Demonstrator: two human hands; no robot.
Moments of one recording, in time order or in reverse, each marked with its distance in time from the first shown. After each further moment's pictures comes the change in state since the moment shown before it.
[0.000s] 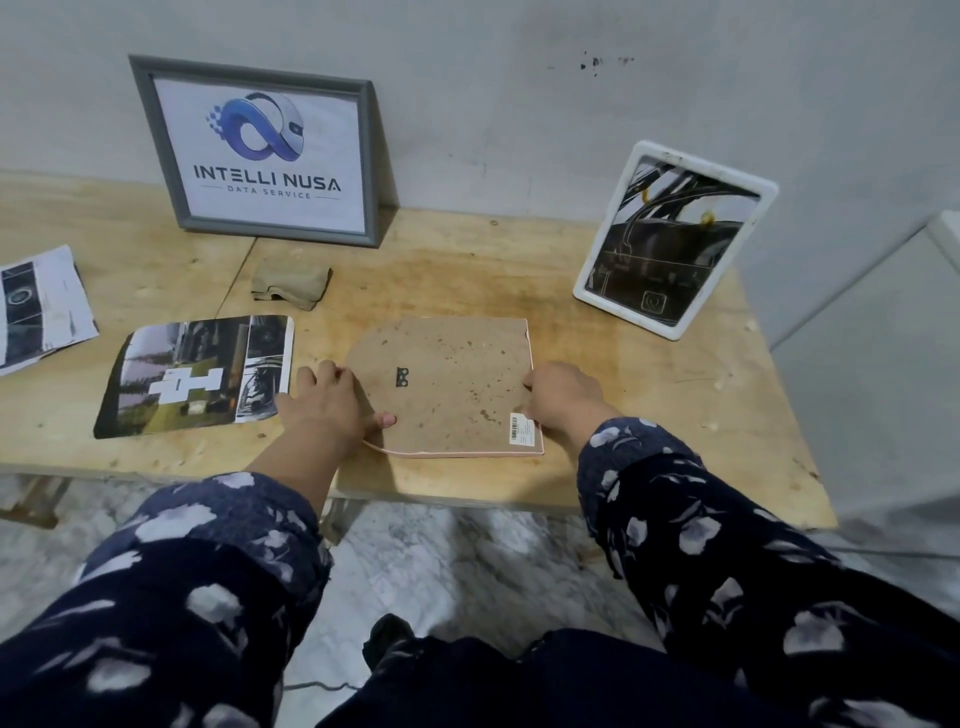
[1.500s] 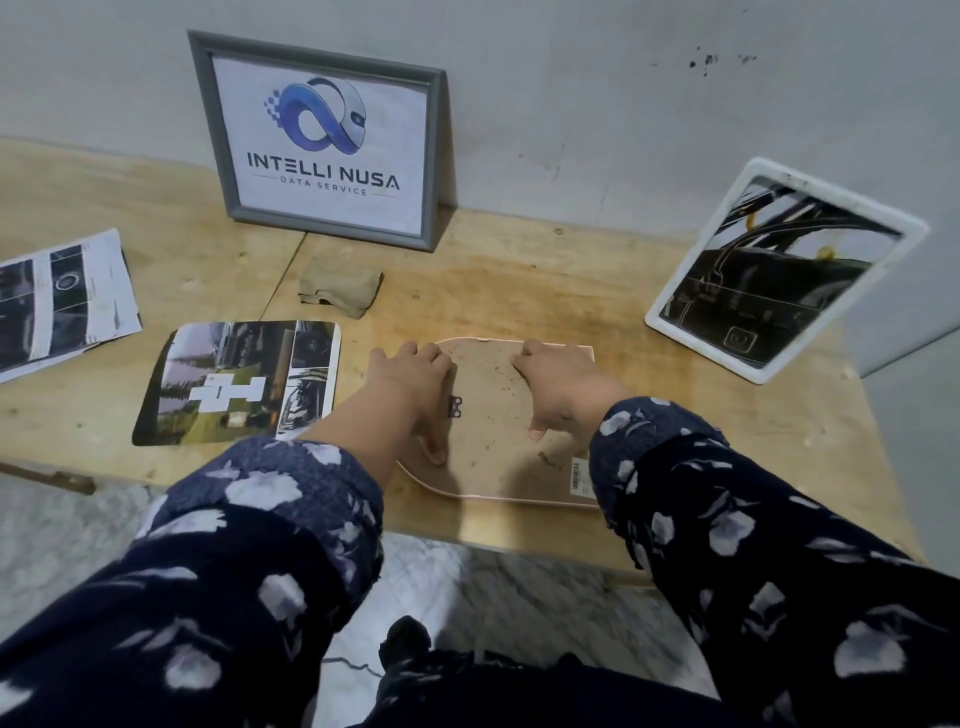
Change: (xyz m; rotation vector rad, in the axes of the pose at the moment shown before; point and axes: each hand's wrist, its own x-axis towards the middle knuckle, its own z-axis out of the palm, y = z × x) left_hand 0.051 0.020 -0.043 0.284 -0.167 0.347; right_hand 0.059 -0.067 -0.034 -0.354 -0.093 -0.361
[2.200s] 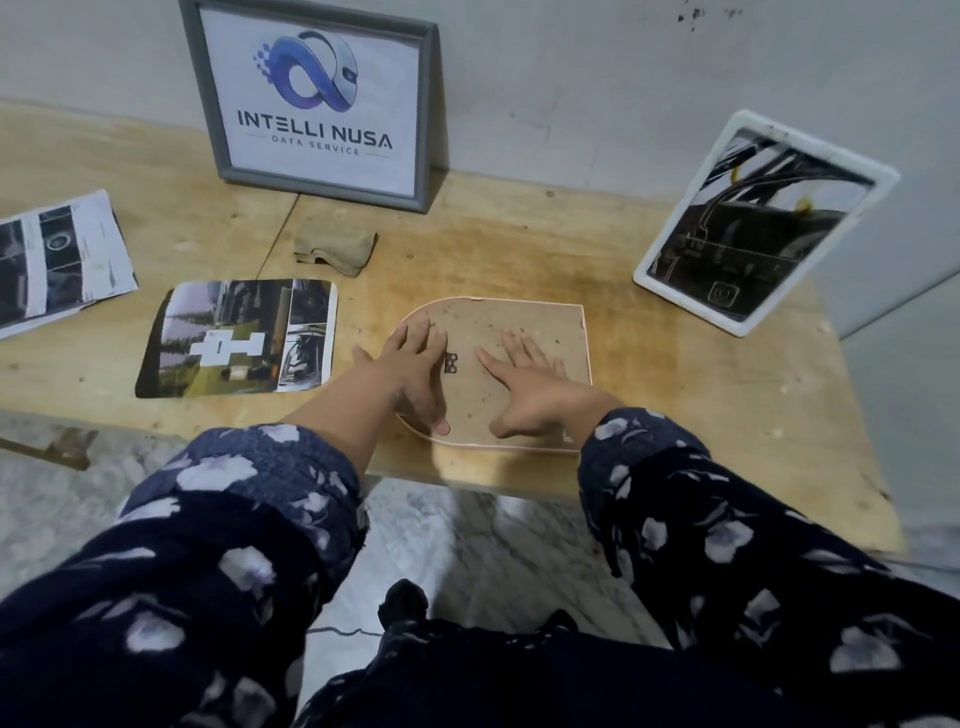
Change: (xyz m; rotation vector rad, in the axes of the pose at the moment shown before) left_hand -0.019 0.000 0.039 -0.368 -0.121 0.034; right_hand -0.043 -0.039 0.046 0.419 -0.110 0.017
